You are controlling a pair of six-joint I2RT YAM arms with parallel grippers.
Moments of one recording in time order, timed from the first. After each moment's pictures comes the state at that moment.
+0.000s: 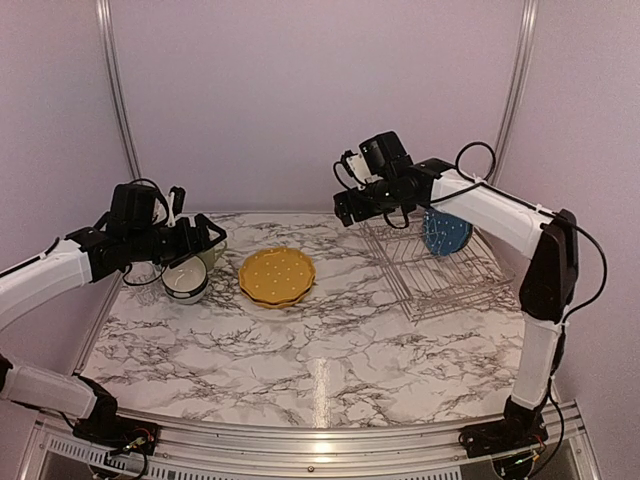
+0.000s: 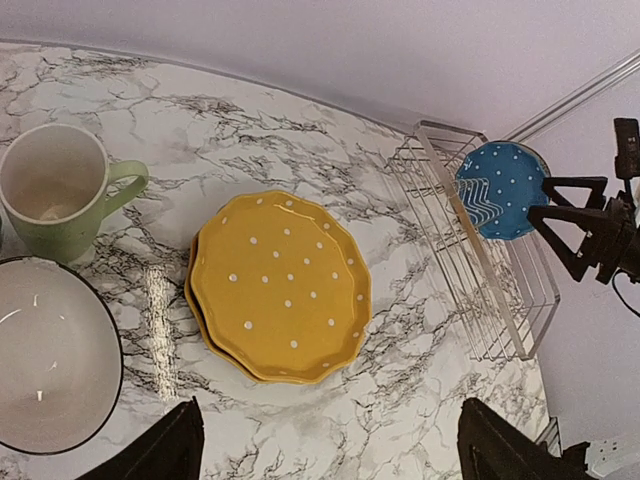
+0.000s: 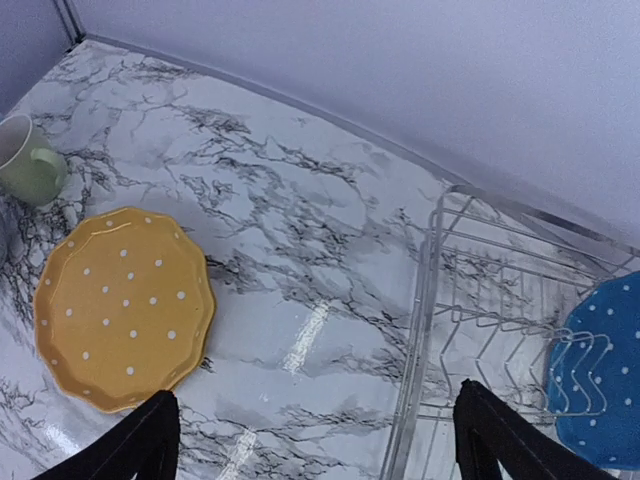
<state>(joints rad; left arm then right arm) -0.43 1.21 0.94 -0.26 0.21 -0.60 0.65 1.97 1.89 -0.64 0.14 0.07</state>
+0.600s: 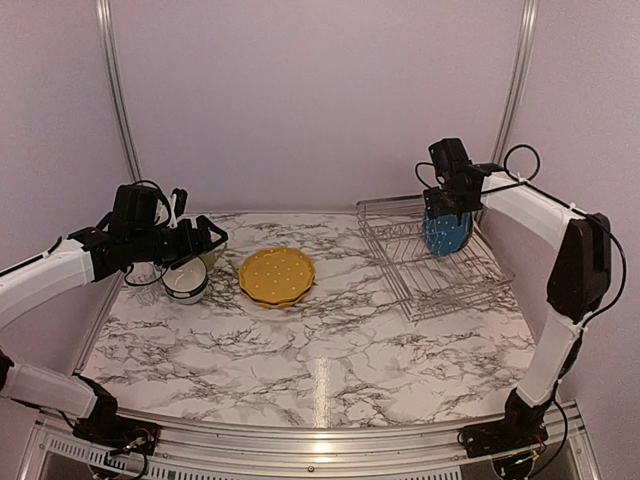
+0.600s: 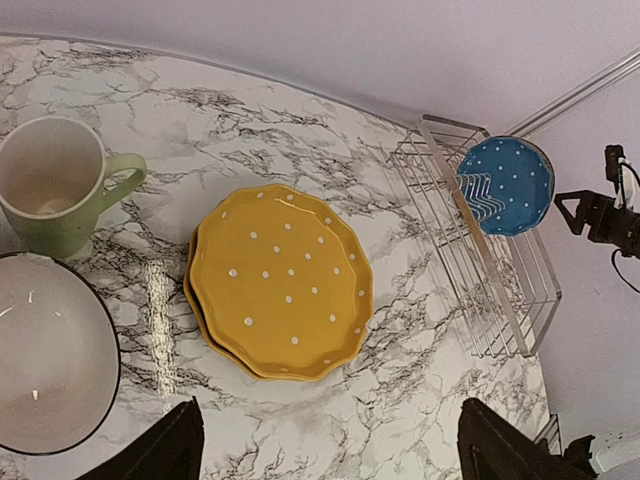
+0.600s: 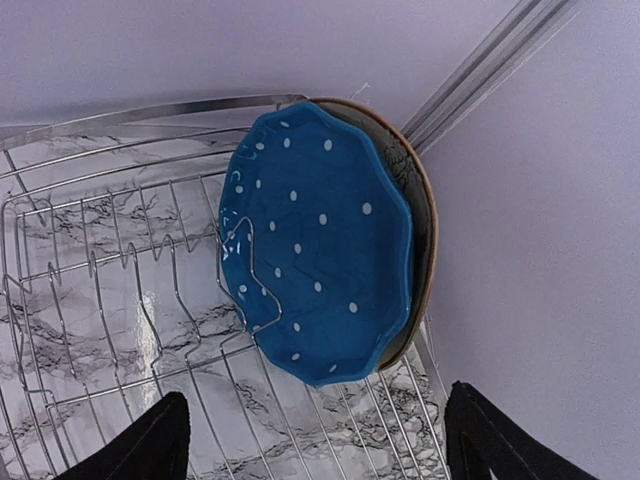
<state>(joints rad) -0.43 1.23 0.94 -0.26 0.22 -0.60 0.35 1.81 1.67 -0.66 0.59 0.08</state>
